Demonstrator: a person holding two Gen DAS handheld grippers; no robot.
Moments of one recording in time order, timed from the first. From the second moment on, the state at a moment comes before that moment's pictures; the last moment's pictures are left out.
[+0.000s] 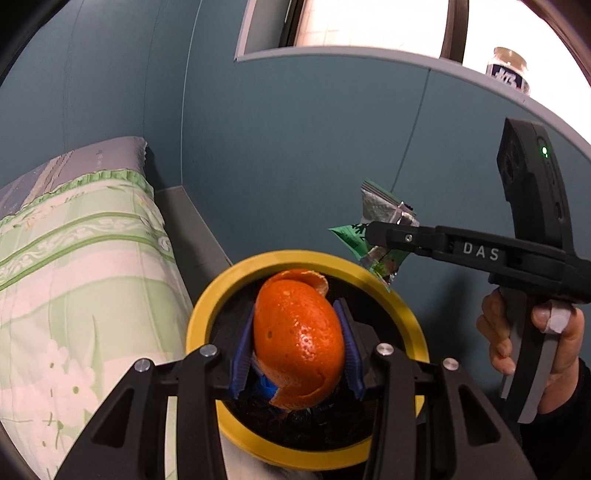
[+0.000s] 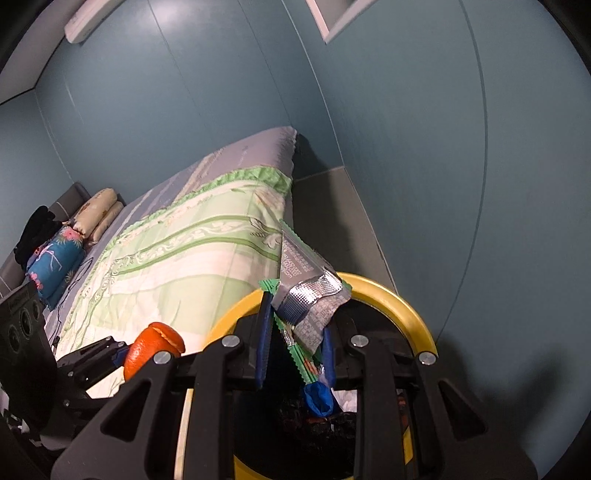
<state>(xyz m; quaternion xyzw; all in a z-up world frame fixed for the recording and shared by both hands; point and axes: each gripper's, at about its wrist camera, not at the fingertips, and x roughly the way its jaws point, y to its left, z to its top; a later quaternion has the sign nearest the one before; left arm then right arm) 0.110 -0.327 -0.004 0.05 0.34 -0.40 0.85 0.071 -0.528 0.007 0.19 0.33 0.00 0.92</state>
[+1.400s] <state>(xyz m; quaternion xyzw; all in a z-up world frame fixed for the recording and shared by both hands) 0.081 -0.059 0.044 -0.02 0.24 -0.19 0.95 0.077 -0.383 0.012 0.08 0.32 -0.07 0.94</state>
